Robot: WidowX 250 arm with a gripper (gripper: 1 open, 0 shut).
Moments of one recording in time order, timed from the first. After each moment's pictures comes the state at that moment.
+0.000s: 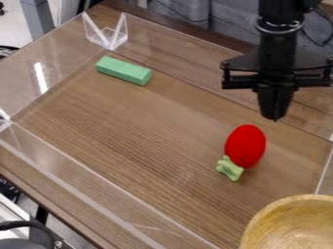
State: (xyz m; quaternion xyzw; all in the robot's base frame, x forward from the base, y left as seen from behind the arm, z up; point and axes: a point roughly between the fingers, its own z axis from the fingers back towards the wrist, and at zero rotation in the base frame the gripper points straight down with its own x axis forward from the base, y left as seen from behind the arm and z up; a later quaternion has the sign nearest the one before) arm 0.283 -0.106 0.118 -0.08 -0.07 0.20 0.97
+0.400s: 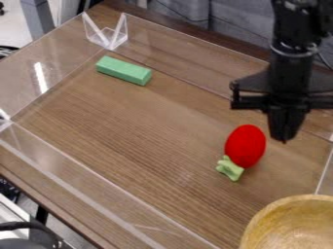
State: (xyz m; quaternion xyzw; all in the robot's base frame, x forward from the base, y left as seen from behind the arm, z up) arm 0.266 -0.125 0.108 -0.07 -0.06 0.20 0.97
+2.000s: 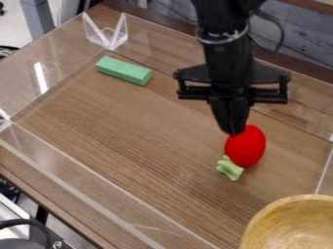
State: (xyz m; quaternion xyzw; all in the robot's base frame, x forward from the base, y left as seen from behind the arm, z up) arm 0.243 -0.074 0.124 -0.12 -0.06 0.11 0.98
